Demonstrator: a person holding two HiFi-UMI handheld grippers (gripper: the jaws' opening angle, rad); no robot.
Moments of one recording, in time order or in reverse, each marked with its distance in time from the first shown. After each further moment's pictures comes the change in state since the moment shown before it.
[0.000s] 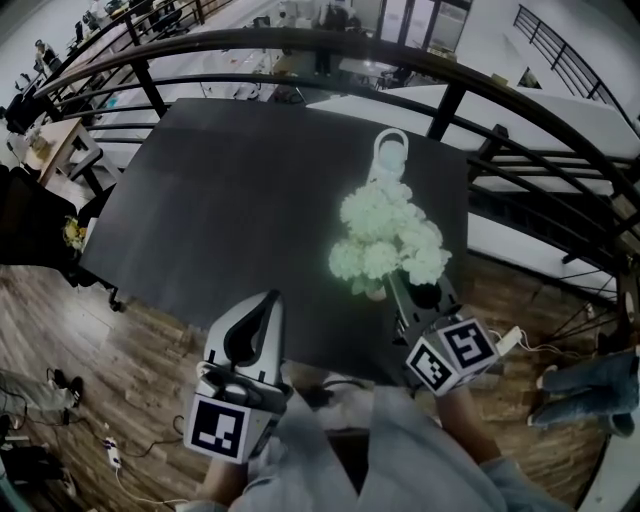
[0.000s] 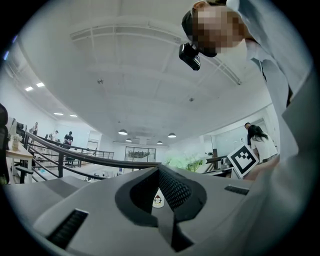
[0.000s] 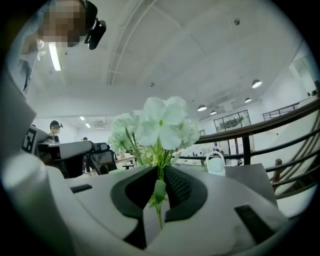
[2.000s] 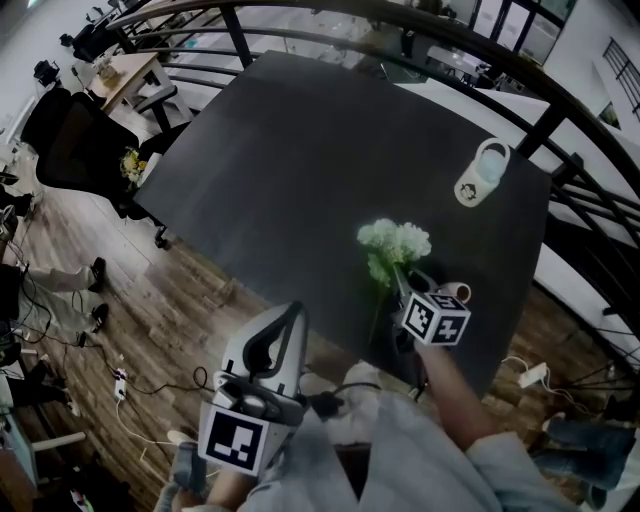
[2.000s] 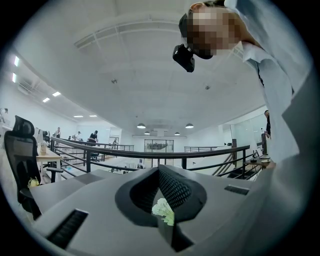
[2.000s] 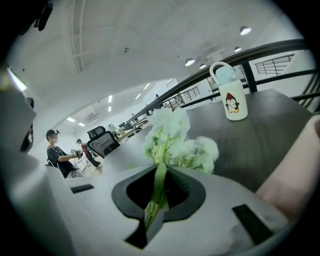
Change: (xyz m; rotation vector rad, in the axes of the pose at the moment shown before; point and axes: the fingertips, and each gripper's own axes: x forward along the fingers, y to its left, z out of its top) left arm -0.063 0.055 -0.014 0.004 0.108 0.226; right arm 0.121 0.015 -0.212 0.300 0.411 0.044
